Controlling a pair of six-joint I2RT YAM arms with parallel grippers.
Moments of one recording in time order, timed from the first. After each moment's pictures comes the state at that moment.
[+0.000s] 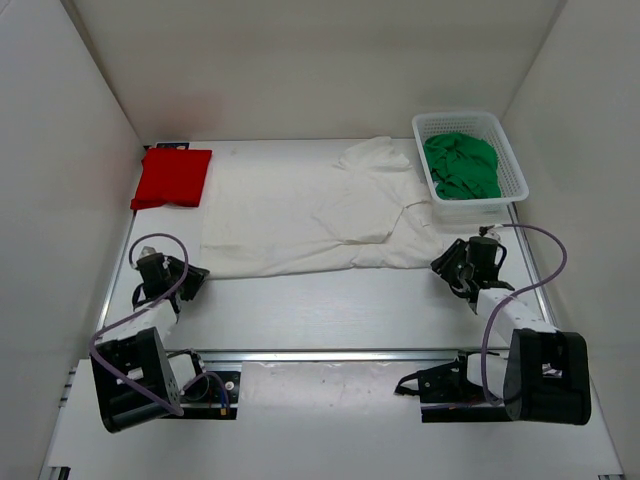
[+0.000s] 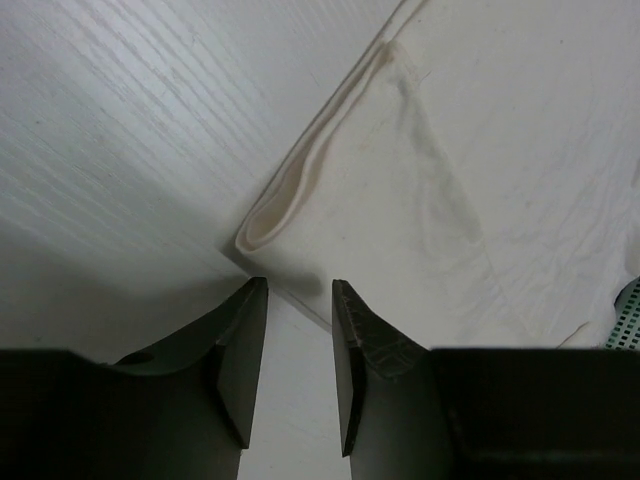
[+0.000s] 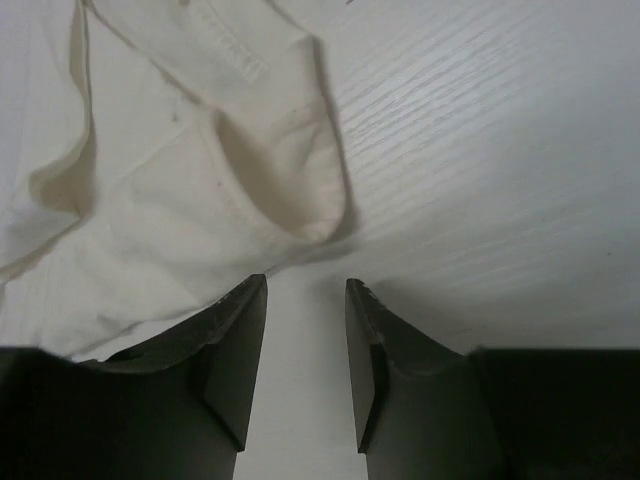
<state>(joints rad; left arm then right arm) 0.32 1.12 0.29 0.10 0.23 -0.79 -0.05 1.15 0.39 0.07 -0.10 0.59</state>
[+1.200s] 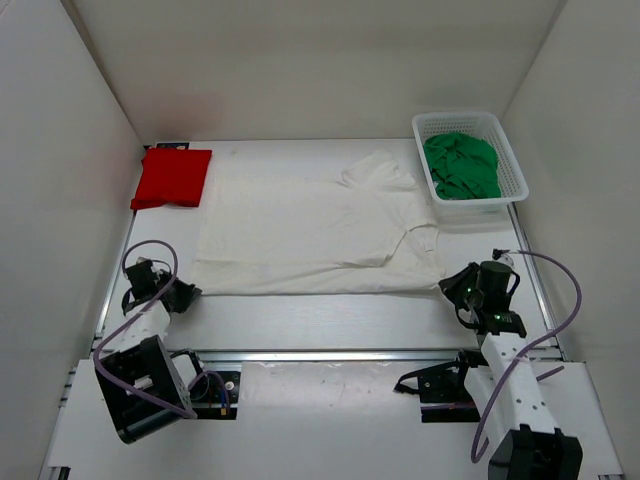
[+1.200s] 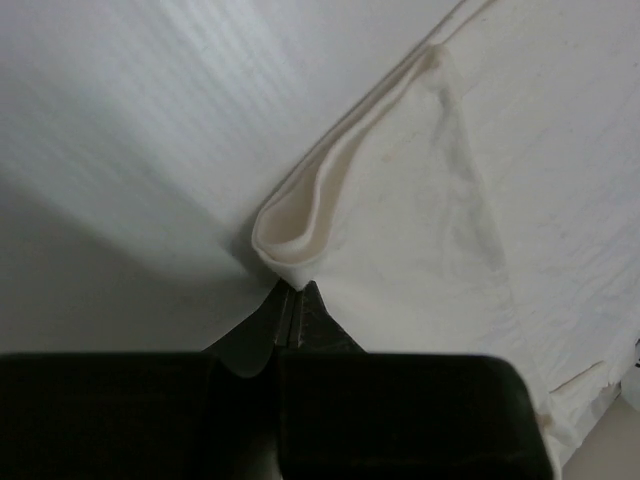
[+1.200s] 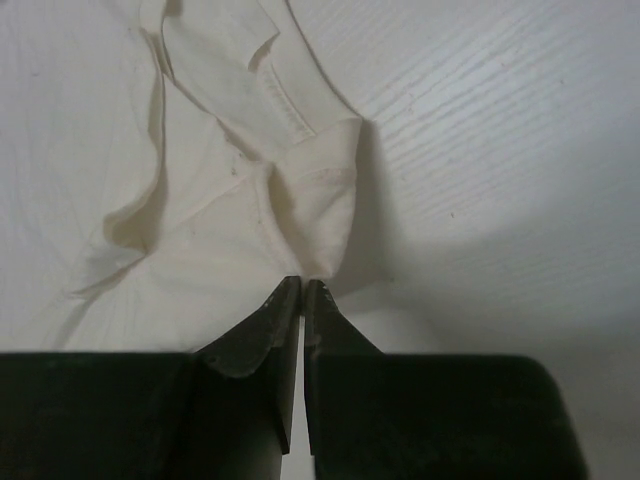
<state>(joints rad) 0.42 1.08 0.33 -0.15 0.25 -0.69 -0.11 0.69 0.28 -0.25 -0.13 0.66</state>
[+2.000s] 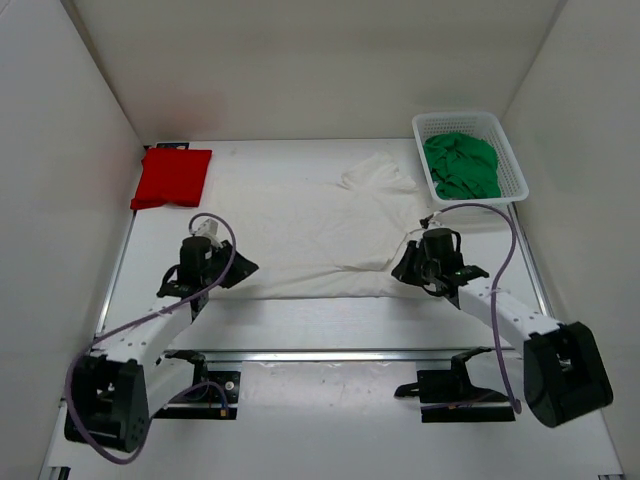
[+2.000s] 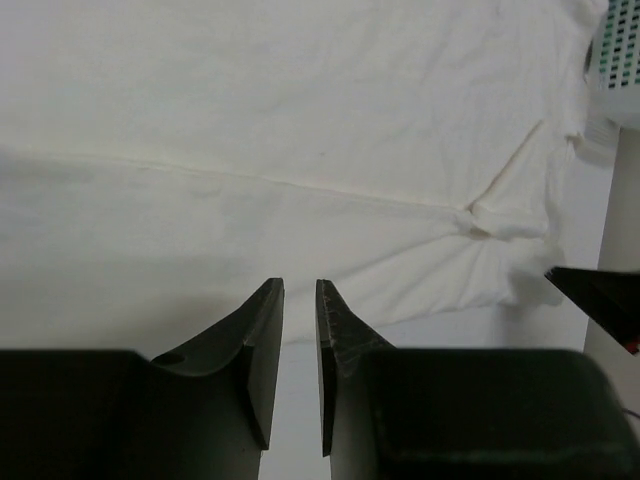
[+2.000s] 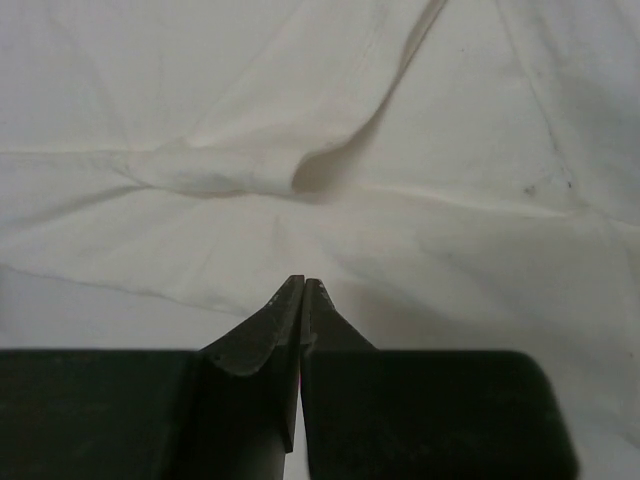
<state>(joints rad) -0.13 0.99 0.40 -0.04 0.26 -0.70 0.33 1.12 0.52 -0.15 -0.13 0.53</state>
